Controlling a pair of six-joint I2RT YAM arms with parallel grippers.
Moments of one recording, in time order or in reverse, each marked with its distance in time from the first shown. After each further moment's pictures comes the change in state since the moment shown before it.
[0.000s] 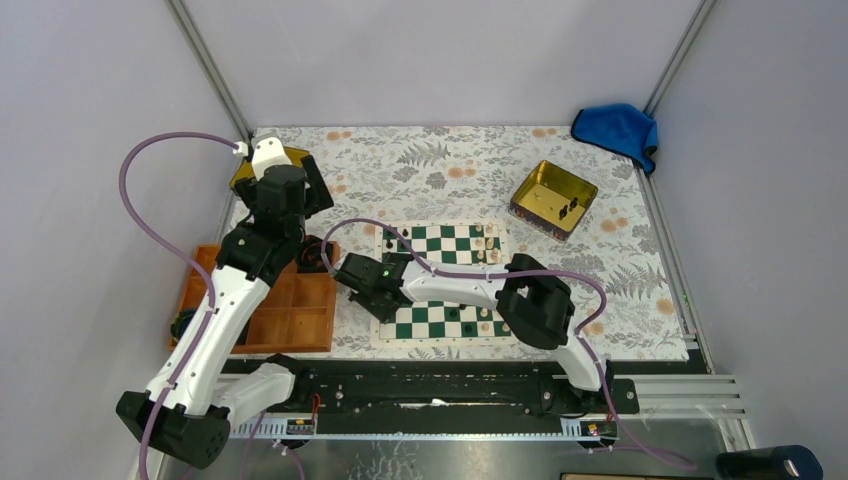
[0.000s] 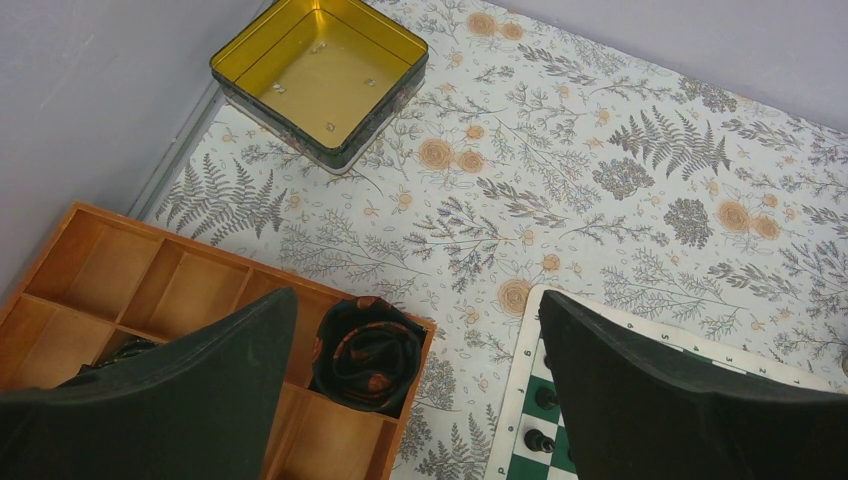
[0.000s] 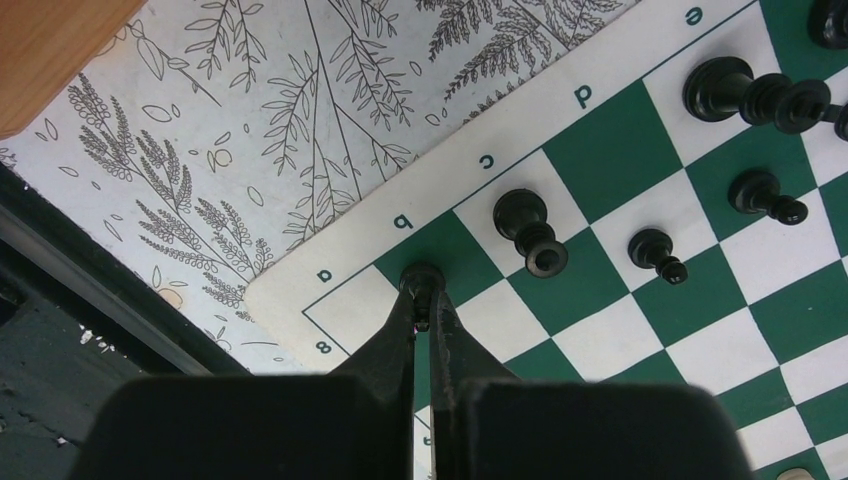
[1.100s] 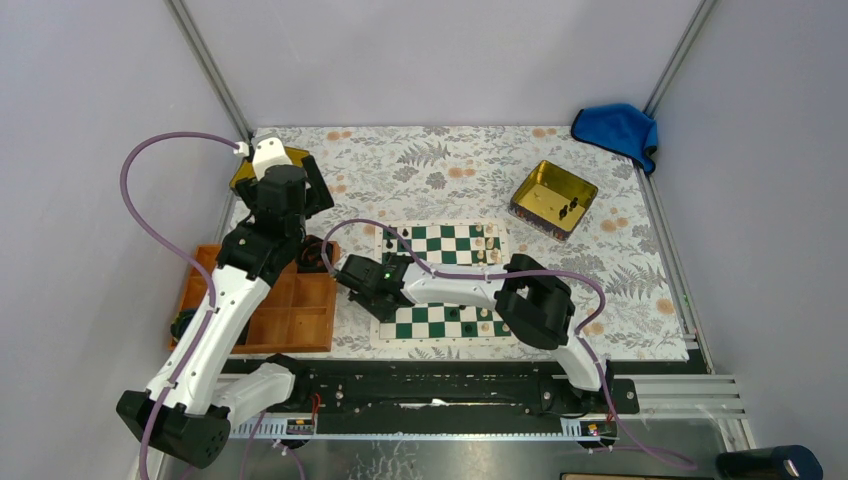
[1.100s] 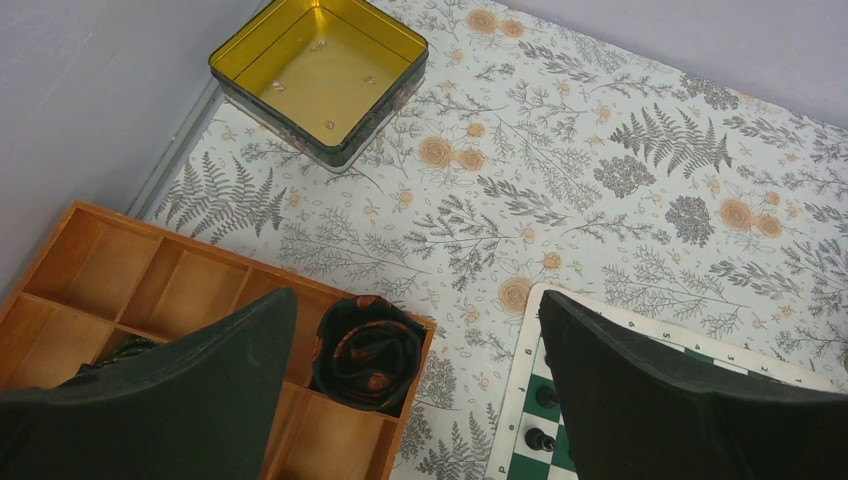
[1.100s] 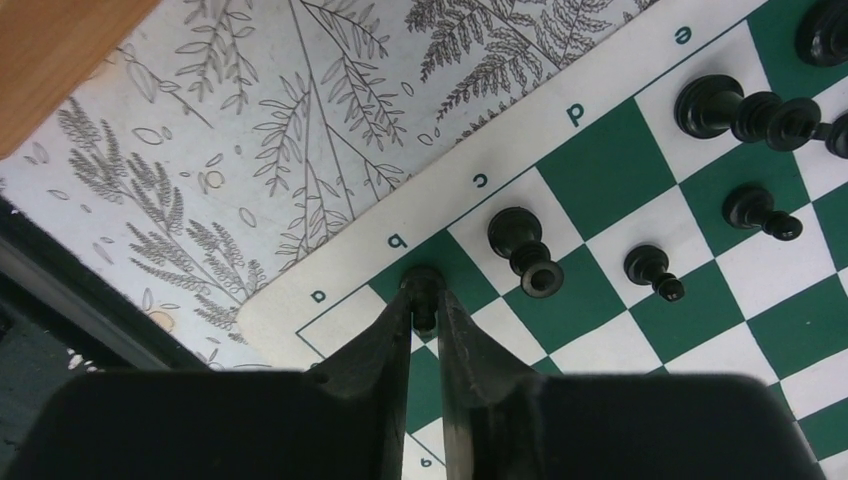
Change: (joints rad) left arm 0.000 0.003 0.000 0.000 0.001 0.000; right arm 0.000 0.002 -0.027 0.058 0.017 0.002
